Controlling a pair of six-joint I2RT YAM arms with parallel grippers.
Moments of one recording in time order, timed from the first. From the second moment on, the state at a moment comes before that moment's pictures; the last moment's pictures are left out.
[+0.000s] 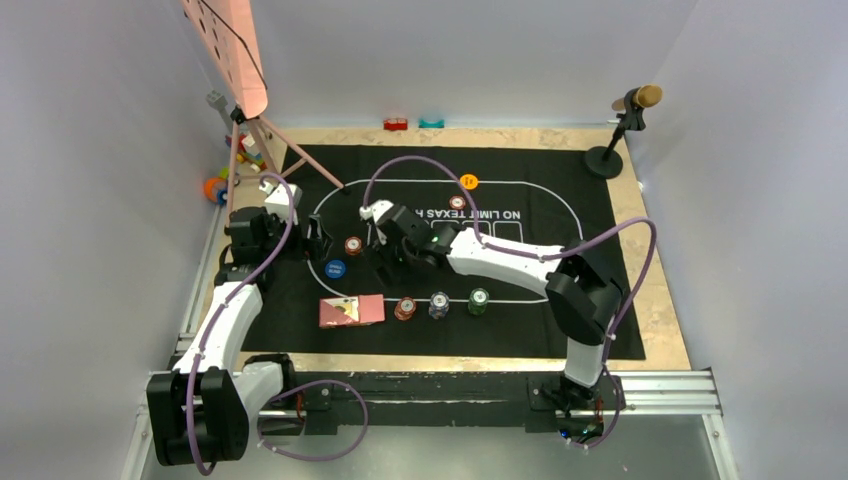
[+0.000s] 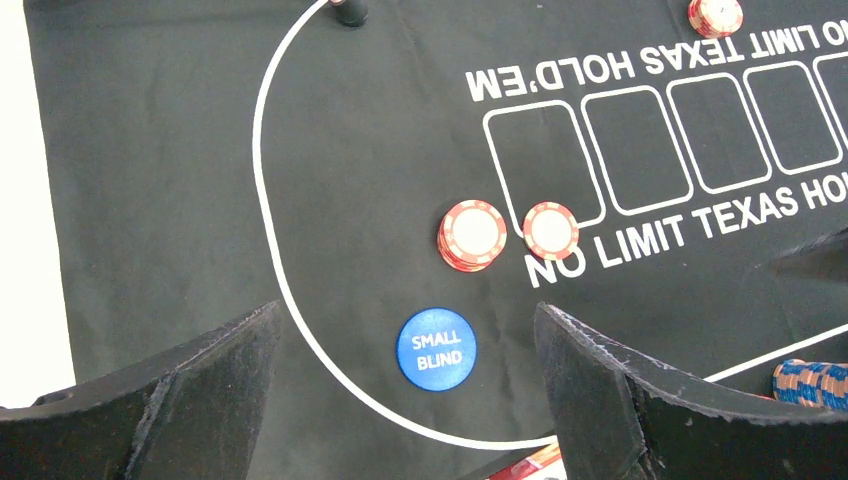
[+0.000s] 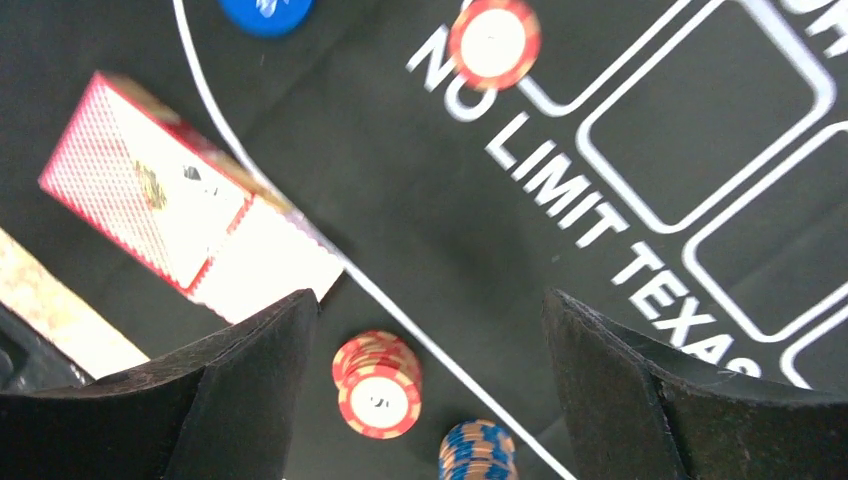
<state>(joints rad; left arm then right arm) 0.08 1.02 0.58 -0.10 0.39 0.01 0.96 1.83 1.41 -0.43 0.11 0.23</state>
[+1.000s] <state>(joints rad) 0.08 1.02 0.58 -0.11 0.44 0.02 1.04 1.91 1.24 -0.40 0.01 0.17</state>
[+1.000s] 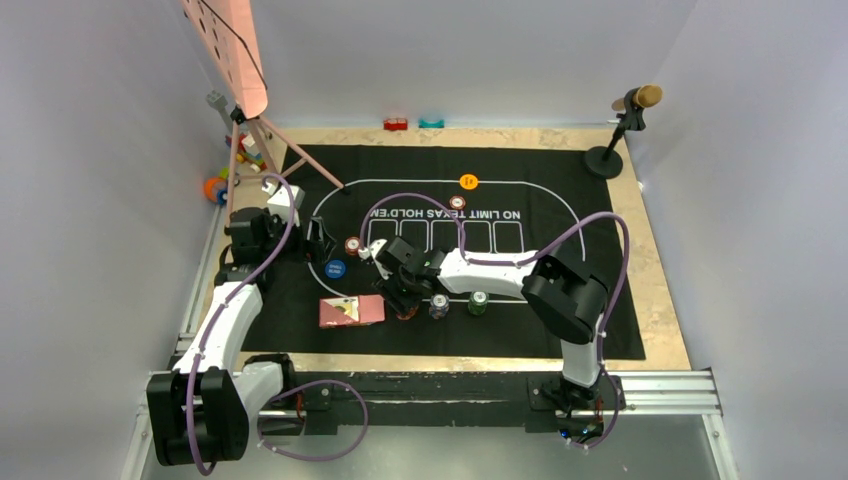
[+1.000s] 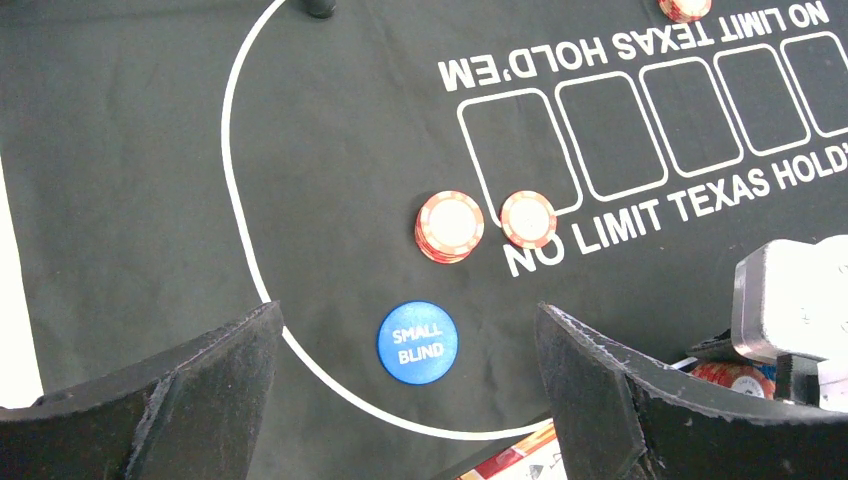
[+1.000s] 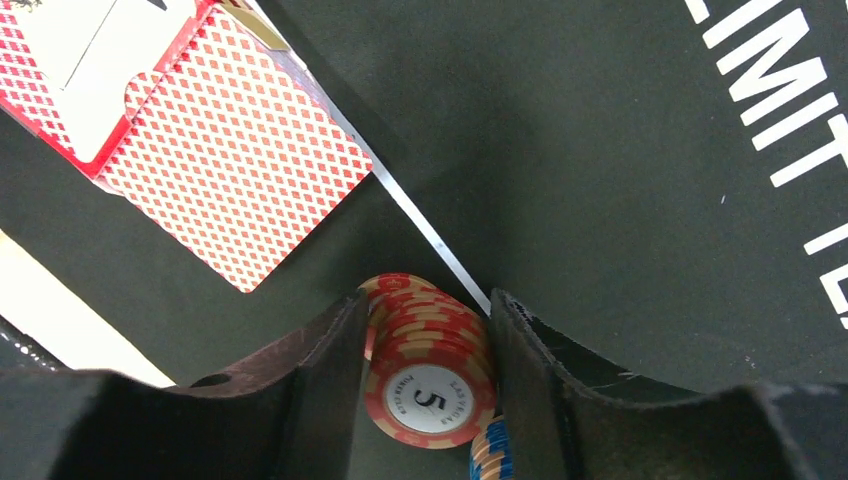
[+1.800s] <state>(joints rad) 0.08 1.02 0.58 -0.11 0.44 0.02 1.01 1.80 1.28 -0.45 0.03 0.19</state>
